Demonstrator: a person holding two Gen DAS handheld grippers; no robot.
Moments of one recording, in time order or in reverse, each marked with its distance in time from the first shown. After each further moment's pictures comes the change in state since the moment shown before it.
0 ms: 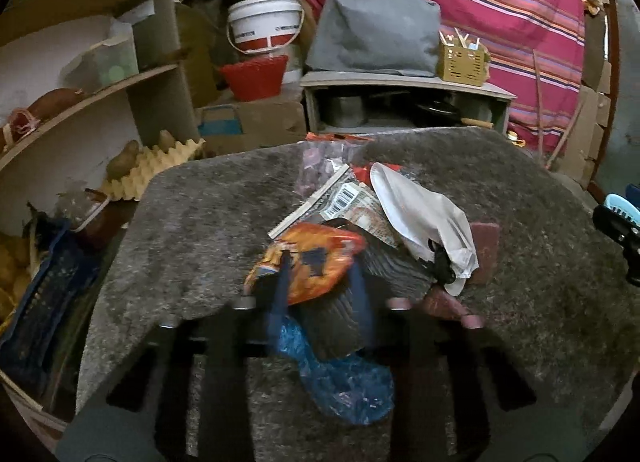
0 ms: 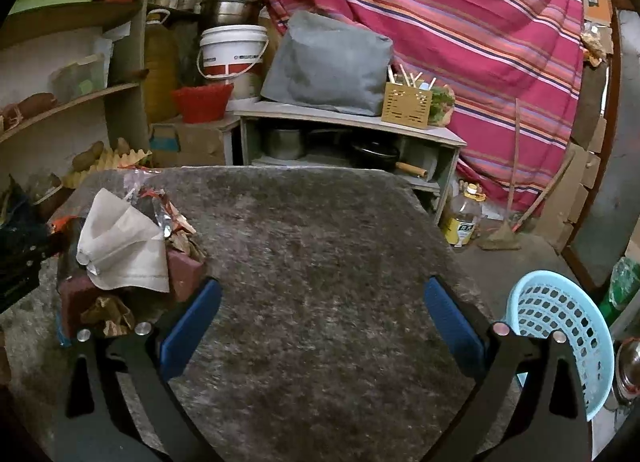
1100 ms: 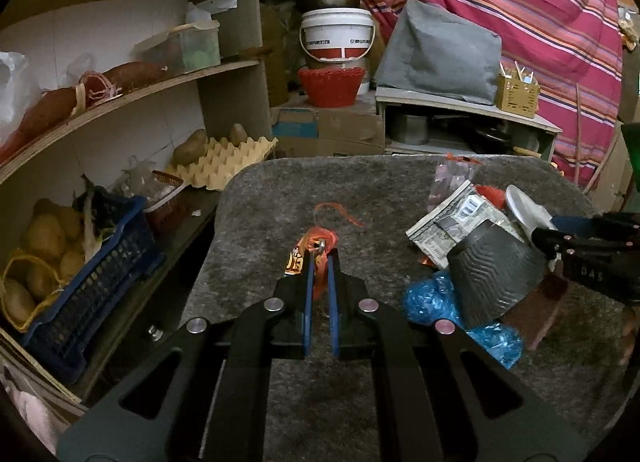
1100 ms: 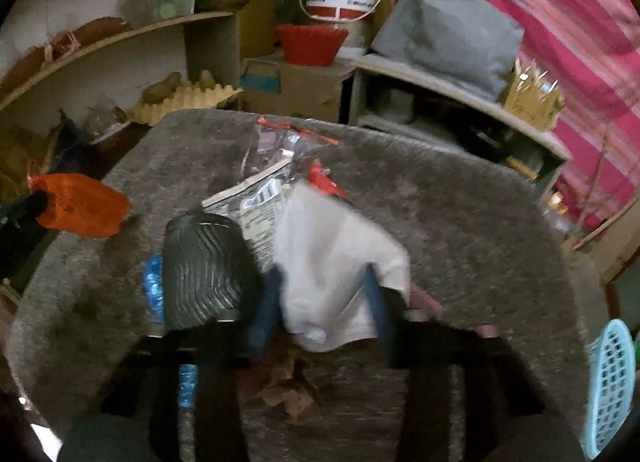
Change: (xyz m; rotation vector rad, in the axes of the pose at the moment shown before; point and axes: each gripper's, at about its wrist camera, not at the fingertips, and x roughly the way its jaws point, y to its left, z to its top) left arm -0.040 0.111 -0.015 -0.117 -0.042 0.130; right arm 0.045 0.145 0.030 -0.156 0.206 0.257
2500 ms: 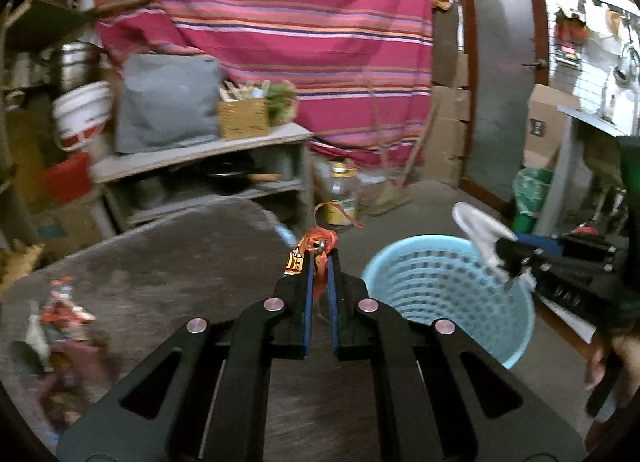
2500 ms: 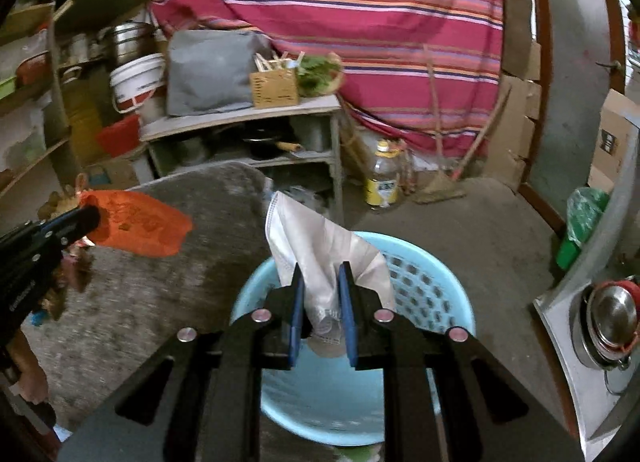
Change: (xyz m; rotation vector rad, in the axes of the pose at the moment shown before) left arm -0.087 -0.474 0.015 0.314 -0.097 -0.567; right arm -0.190 -0.403 -0.163 0.407 -0.149 -0.321
